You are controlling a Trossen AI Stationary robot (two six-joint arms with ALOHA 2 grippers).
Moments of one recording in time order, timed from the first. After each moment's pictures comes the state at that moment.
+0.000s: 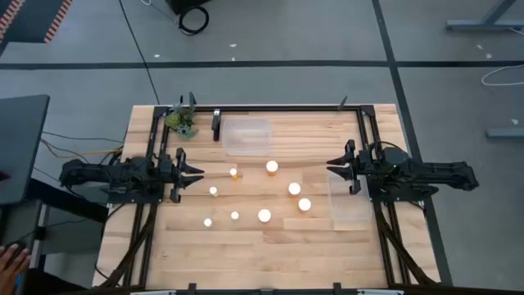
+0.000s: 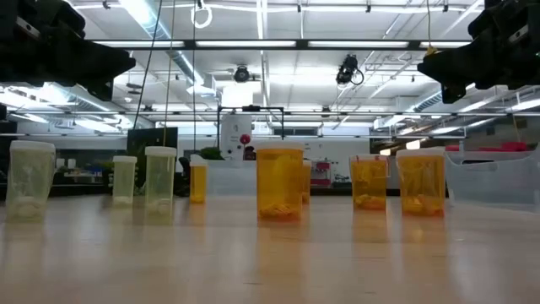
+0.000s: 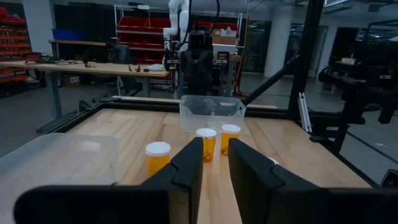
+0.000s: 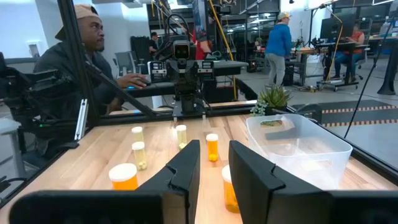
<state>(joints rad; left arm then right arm) -0.10 0.01 0.01 0.08 -0.14 -0.07 -0.07 0.05 0.04 0.07 -0.02 0.06</state>
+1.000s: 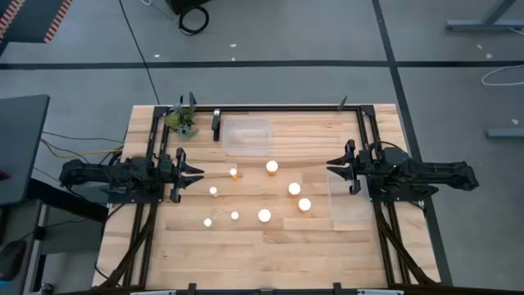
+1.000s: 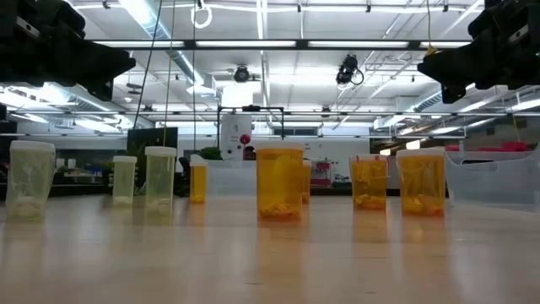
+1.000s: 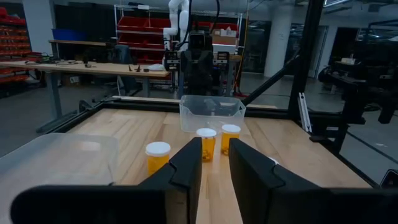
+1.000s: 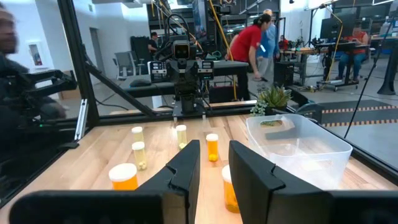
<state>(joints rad) -0.10 0.01 0.01 0.08 -0.14 -0.07 -0.07 0.05 0.04 0.07 -0.02 0.06</state>
